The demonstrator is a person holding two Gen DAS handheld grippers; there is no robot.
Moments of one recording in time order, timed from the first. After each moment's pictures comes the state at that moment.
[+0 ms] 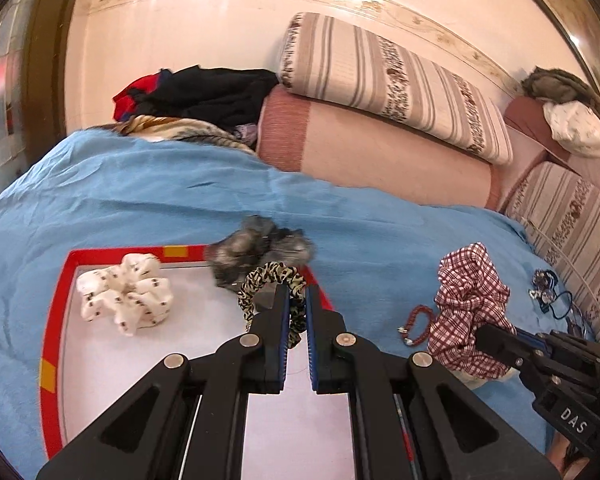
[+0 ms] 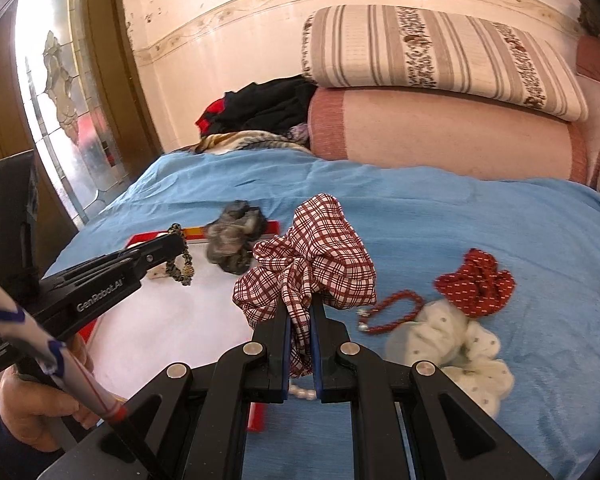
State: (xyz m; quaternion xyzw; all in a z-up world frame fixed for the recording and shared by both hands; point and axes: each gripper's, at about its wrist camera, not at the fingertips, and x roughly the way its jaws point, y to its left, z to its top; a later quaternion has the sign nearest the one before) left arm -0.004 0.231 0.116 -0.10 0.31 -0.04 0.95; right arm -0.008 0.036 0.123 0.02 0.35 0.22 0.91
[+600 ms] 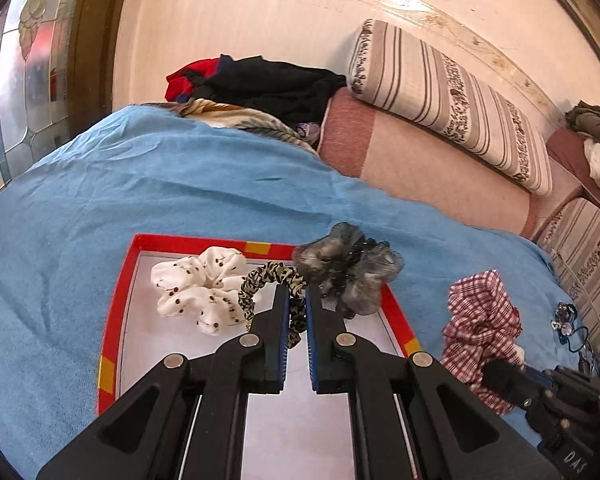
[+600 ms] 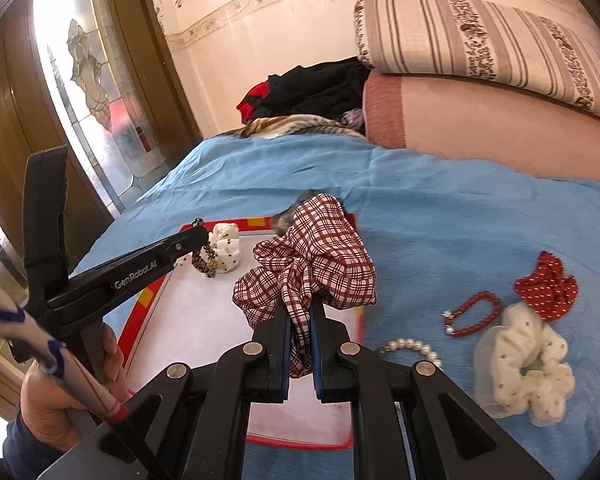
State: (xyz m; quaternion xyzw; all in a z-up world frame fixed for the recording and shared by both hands) left arm -0.008 0.292 0.112 -0.14 0.32 0.03 0.94; right arm -0.006 0.097 0.122 0.03 0.37 0.28 0.88
